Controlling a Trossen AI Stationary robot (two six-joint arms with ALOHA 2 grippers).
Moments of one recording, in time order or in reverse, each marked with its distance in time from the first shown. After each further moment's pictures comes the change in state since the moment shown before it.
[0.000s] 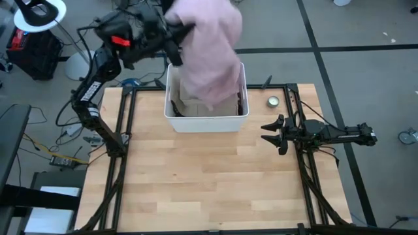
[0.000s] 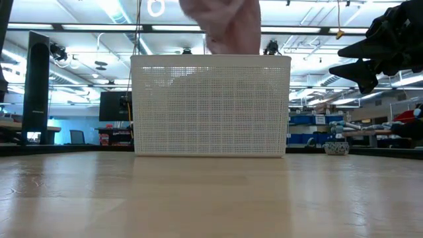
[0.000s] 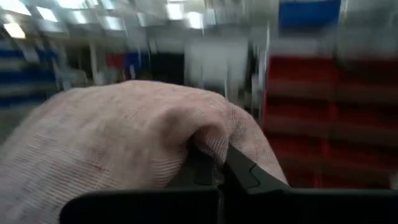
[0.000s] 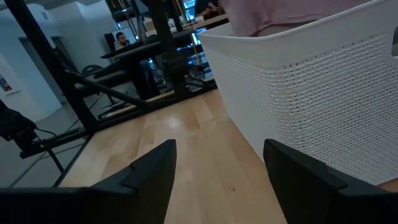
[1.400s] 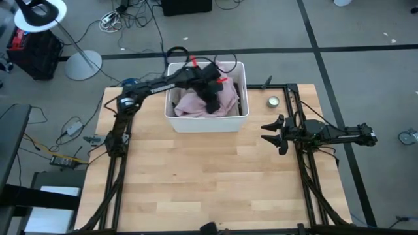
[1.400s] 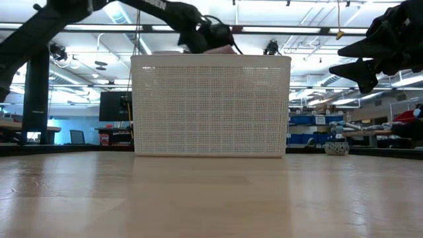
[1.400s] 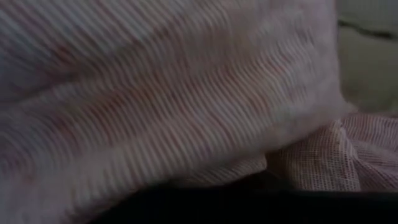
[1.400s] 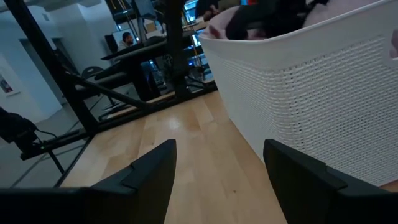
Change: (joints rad) left arm 0.085 0.525 -0.407 -0.374 0.239 0.140; right arm 0.000 0.000 0.000 0.006 0.000 0.000
